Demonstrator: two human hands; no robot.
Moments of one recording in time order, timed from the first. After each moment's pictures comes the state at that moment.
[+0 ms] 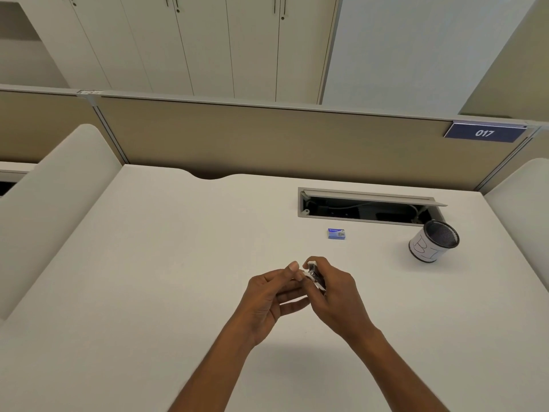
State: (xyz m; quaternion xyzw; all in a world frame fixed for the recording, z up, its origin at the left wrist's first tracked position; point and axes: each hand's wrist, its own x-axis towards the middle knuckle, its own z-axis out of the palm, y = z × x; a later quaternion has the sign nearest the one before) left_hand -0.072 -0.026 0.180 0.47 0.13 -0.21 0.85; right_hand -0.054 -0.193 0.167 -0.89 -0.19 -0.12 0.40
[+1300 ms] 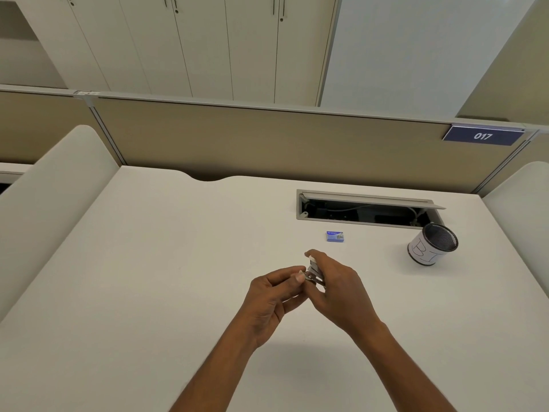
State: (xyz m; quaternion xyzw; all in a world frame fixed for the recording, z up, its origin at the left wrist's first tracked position) left_hand -0.062 -0.033 0.164 0.43 0.11 -0.19 0.87; right_hand -0.045 -0.201 0.187 -0.93 -0.20 -0.11 0.29
